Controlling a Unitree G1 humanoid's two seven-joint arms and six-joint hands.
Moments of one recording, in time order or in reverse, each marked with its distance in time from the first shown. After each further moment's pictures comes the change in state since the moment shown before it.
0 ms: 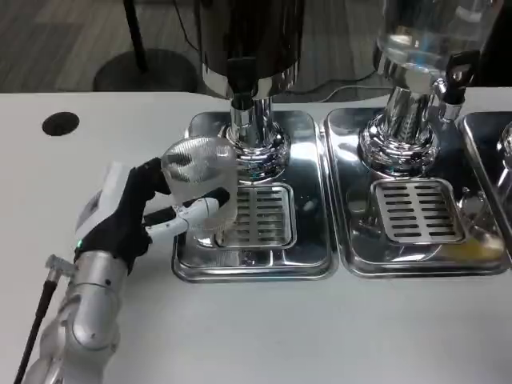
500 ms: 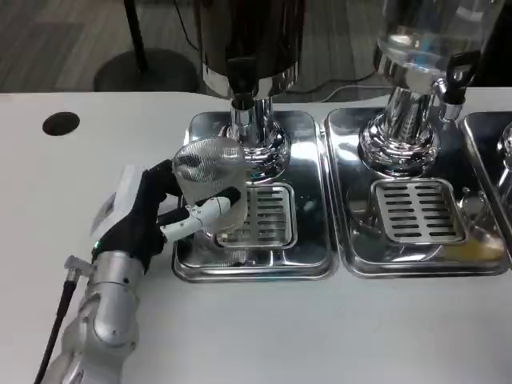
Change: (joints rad) left arm -0.040 -0.047 -0.025 0.065 0.000 -0.003 0.045; right arm 0.013 0.000 -0.022 -0.008 0.021 -0.010 0.000
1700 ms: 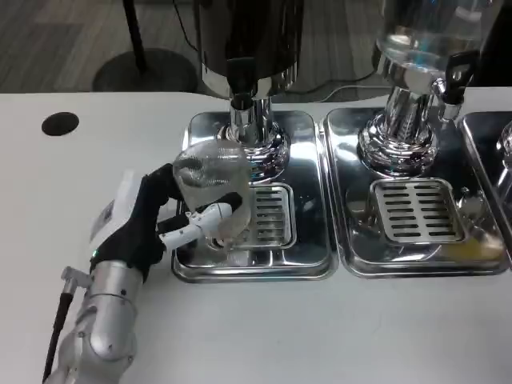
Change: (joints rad) left arm 0.065 0.001 0.004 -0.078 -0.005 -0.013 0.000; right arm 0.004 0.010 0.001 -0.017 0.000 -0.007 0.000
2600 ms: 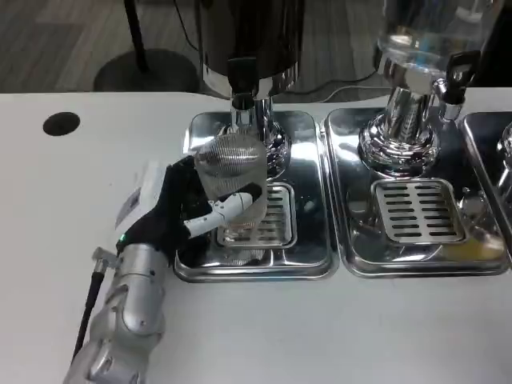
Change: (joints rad) left arm -0.123 -0.059 -0.041 0.135 0.043 0.041 0.036; right arm 0.011 0.009 -0.013 -0.002 0.003 -0.010 0.000
